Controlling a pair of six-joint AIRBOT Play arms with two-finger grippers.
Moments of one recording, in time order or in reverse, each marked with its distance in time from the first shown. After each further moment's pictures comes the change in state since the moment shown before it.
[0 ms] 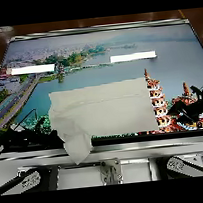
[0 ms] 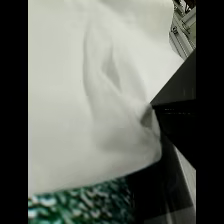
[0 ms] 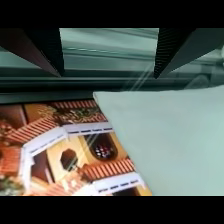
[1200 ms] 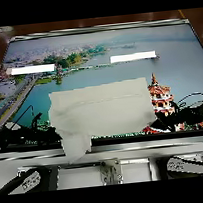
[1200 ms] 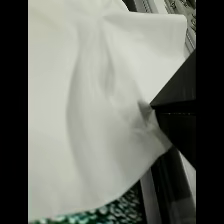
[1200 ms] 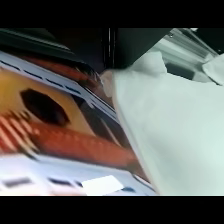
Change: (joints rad) left arm 0.000 0.077 0.060 -0.011 -0.010 0.023; right arm 0.131 -0.126 -0.242 0.183 -0.244 -0.079
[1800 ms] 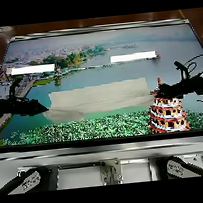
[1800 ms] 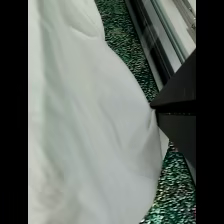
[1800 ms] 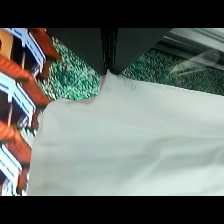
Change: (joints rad) left arm -0.002 -0.005 0.529 0.003 -0.160 0.010; right arm 0.182 0.150 0.443 -0.014 0.068 0.002
